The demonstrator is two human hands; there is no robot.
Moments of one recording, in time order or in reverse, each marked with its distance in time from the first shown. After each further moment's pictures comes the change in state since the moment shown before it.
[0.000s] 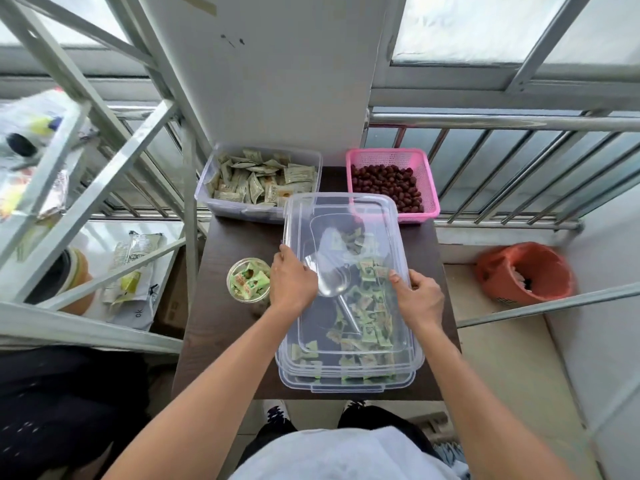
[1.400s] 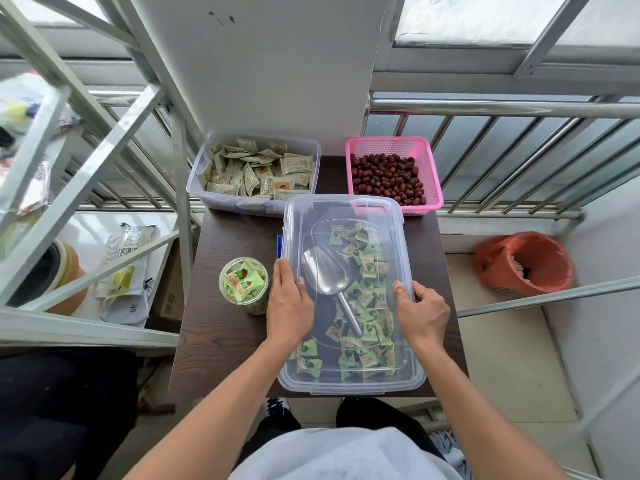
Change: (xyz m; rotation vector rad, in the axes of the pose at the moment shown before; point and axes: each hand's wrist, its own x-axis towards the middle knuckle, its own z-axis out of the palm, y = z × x) left_hand -0.014 -0.047 0.034 -0.038 0.076 0.124; right_hand -0.026 -0.004 0.002 -0.003 0.100 0.117
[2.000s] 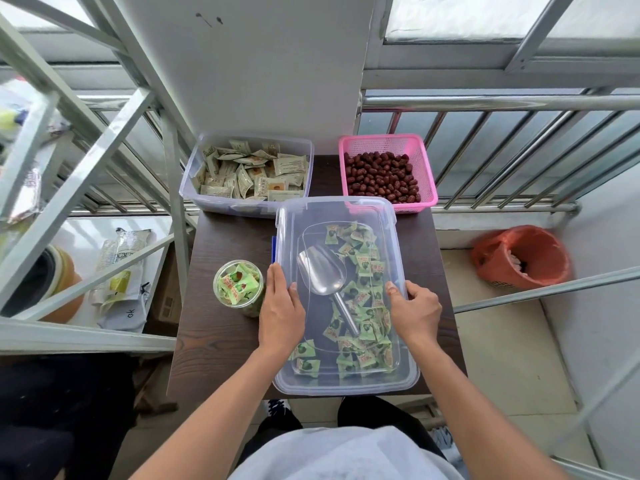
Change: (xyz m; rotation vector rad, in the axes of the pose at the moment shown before) left_hand -0.005 -0.014 -0.001 0.002 0.011 0.045; right_hand 0.002 0.001 0.005 0.007 -0.062 0.065
